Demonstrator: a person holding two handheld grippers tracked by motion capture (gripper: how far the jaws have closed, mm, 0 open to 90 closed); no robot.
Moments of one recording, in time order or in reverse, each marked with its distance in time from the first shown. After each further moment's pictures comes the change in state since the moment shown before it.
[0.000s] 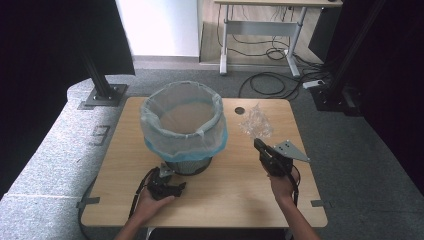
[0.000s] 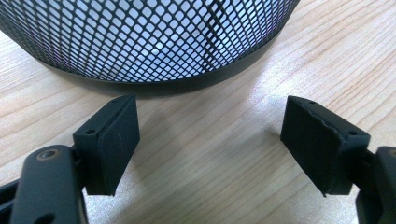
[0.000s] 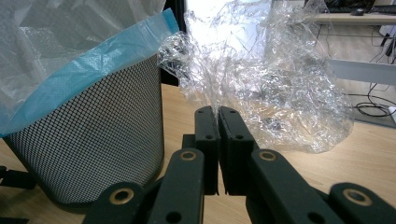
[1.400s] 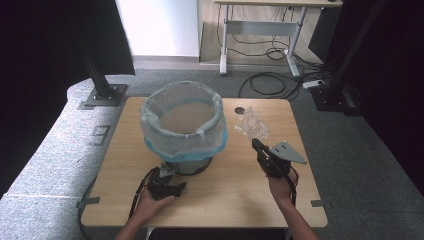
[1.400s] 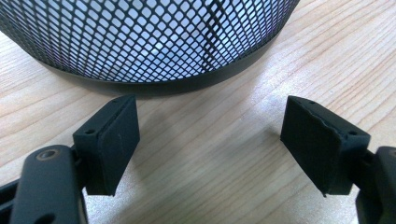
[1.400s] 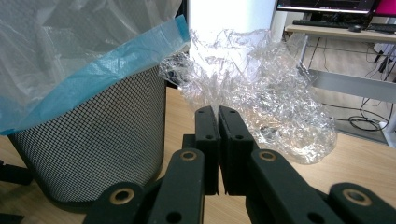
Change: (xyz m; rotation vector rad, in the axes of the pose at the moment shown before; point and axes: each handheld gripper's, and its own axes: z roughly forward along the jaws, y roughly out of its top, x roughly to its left) left arm 0.000 0.000 0.000 0.000 0.000 0.000; right arm 0.011 0.005 -0.002 -0.017 -0.004 -0.067
